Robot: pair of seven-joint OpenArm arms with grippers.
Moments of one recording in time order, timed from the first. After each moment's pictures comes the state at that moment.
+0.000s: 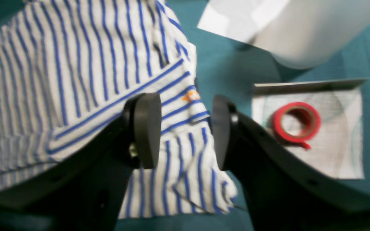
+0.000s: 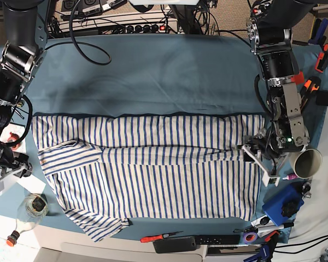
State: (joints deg) left arm -18.6 -5.2 -12.9 82.4 -7.9 -14.3 65.9; right arm 32.5 31.9 23.6 61.5 24.0 23.0 -62.8
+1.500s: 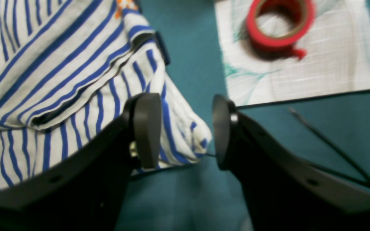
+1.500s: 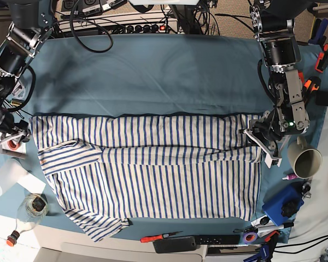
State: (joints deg) left arm -12.8 -6.9 -13.2 79.6 -15.4 -13.9 62.8; right arm 18.7 30.7 34.2 61.1 26.3 25.0 -59.6
